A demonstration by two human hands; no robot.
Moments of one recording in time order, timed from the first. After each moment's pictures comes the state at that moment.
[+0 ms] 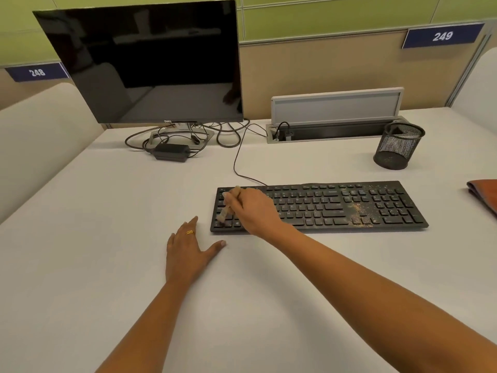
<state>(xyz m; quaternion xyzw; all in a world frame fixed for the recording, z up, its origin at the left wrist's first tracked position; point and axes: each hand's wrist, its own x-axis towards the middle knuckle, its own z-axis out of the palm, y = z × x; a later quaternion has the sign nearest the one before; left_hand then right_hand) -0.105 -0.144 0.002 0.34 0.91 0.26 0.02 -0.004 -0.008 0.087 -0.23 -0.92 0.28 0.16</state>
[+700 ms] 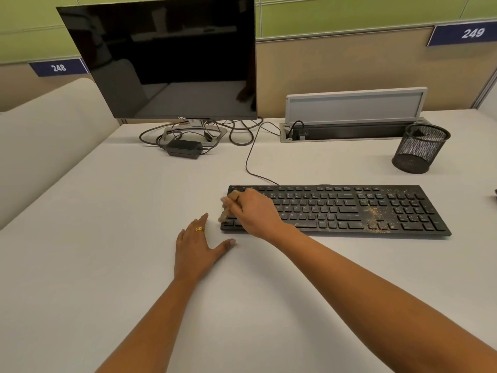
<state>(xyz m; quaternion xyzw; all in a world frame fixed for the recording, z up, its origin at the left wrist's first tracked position) -0.108 -0.146 0.003 0.33 0.90 0.29 0.02 -0.018 -0.017 0.087 -0.17 -0.93 0.30 0.14</state>
